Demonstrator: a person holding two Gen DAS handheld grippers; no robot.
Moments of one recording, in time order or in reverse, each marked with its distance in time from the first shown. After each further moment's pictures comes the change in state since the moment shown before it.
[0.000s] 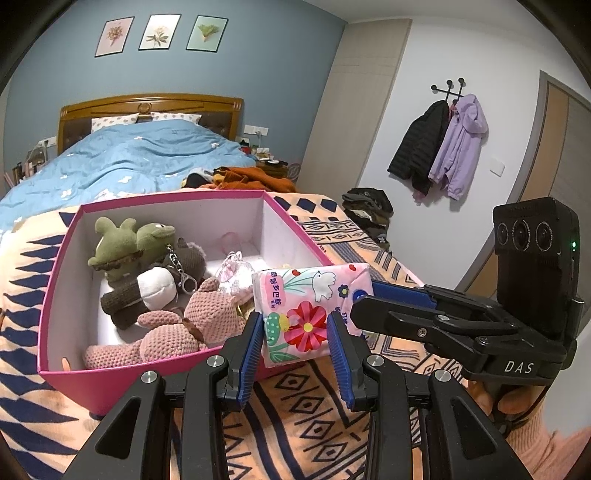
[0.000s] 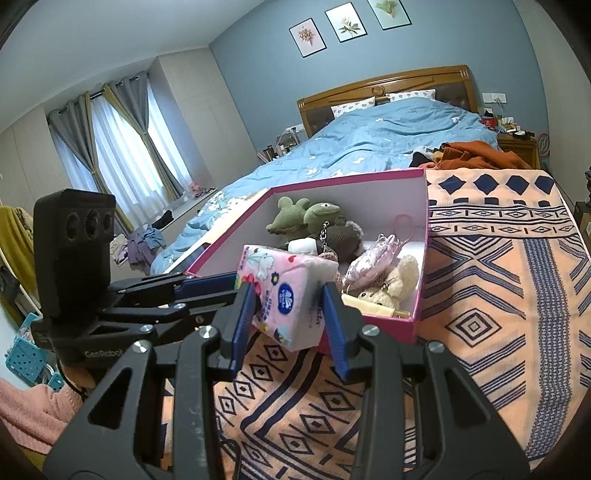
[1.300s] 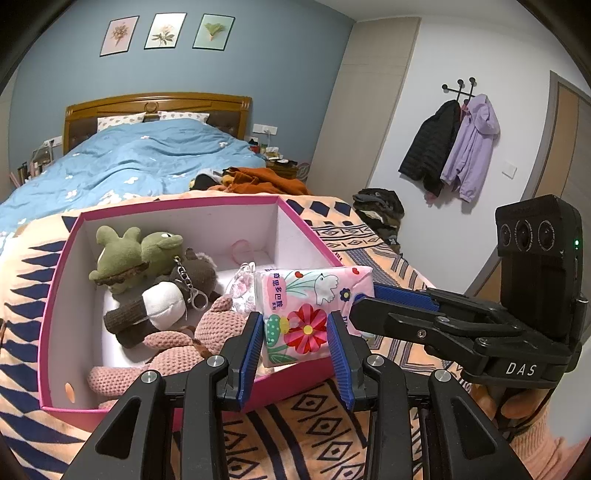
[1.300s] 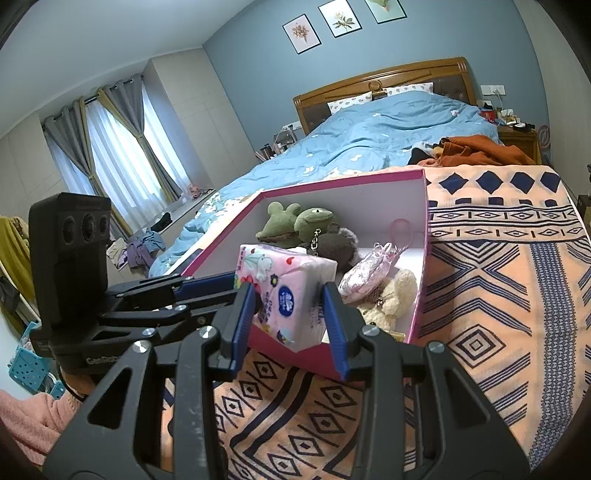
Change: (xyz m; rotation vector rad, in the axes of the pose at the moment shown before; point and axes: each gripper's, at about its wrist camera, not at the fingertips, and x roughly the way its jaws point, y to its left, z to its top) left arm 0.017 0.008 0.016 -0.007 0.006 0.038; right arm 0.019 -0.015 0.016 0.031 0.012 0.007
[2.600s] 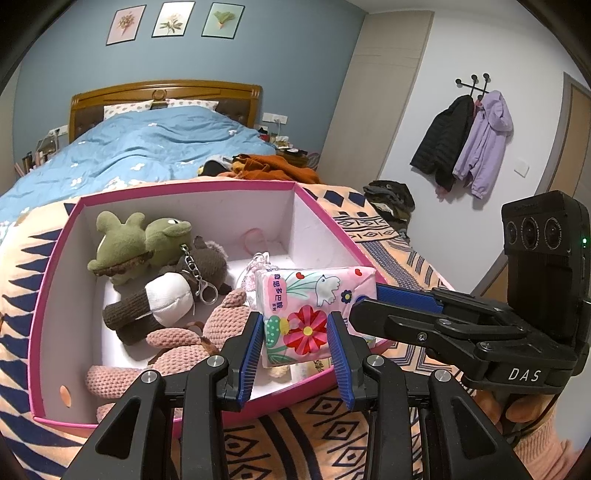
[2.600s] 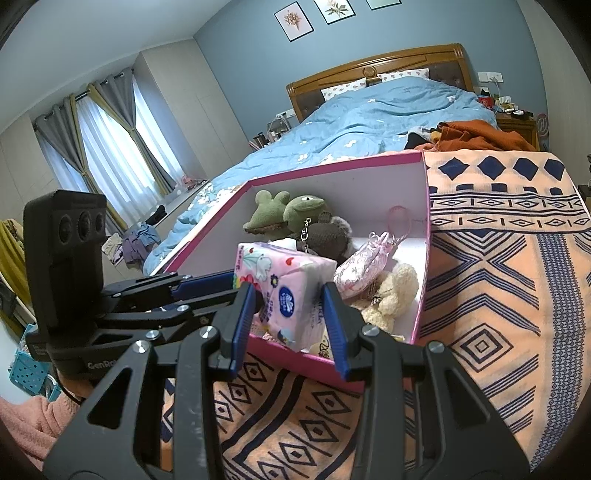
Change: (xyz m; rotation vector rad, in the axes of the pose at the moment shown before) left arm 0.021 0.013 0.000 -0.029 0.041 0.028; right arm 0.023 -0.012 0.002 0.025 0.047 -0.015
